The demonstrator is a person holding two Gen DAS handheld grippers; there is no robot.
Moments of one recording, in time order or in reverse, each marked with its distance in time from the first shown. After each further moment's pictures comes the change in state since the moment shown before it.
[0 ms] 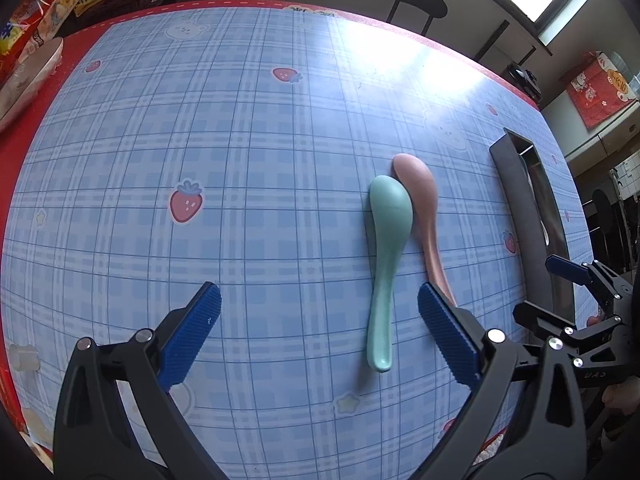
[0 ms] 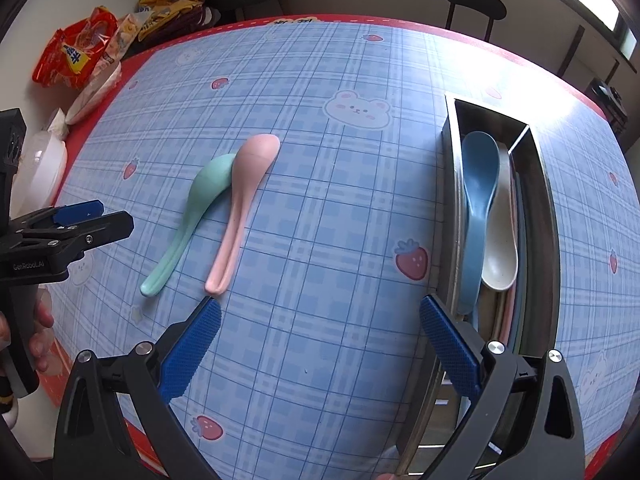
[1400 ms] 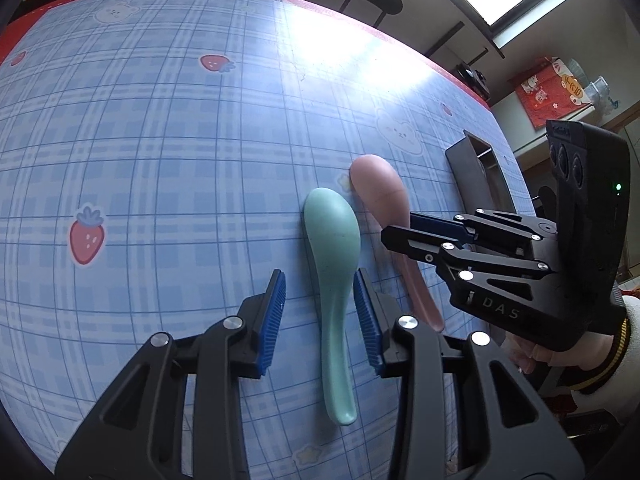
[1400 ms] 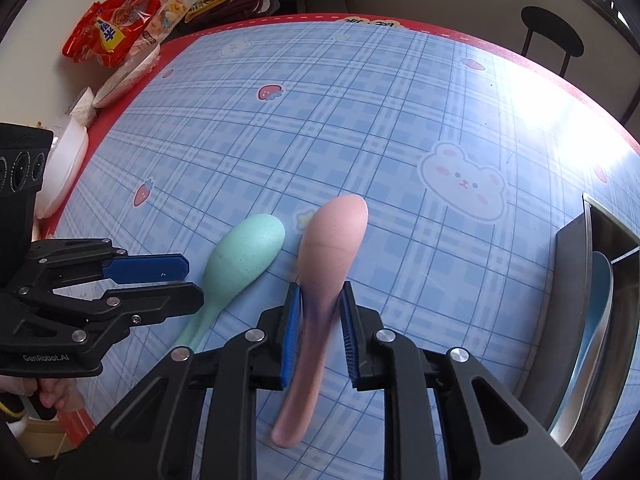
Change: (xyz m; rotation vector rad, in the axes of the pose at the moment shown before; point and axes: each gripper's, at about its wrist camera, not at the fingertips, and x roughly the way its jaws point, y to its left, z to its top) left arm 0.034 -0.008 0.016 0.035 0.019 -0.248; right arm 0.062 0.030 0.069 -0.148 -0.006 0.150
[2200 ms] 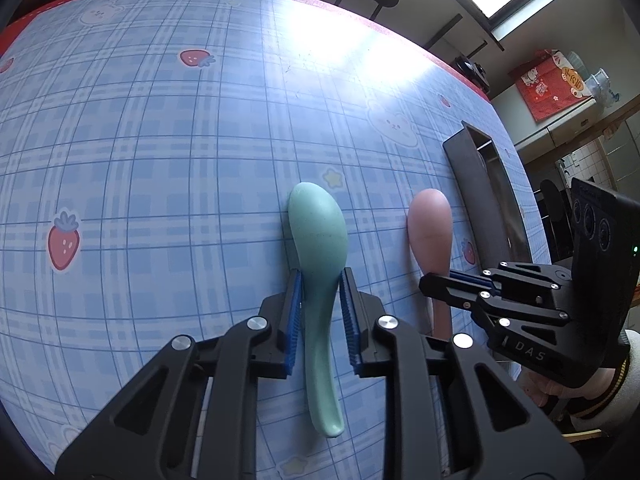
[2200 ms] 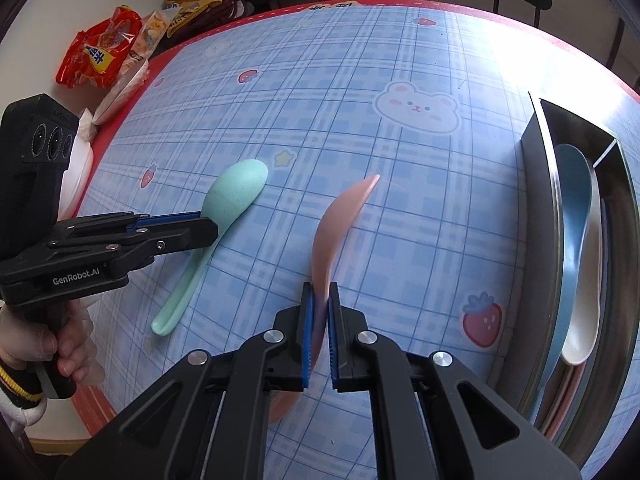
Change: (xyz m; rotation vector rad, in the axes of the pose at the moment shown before) left arm 0.022 -0.016 0.002 0.011 0.015 0.003; right arm -0.019 -0.019 -0.047 0.130 0.009 0.043
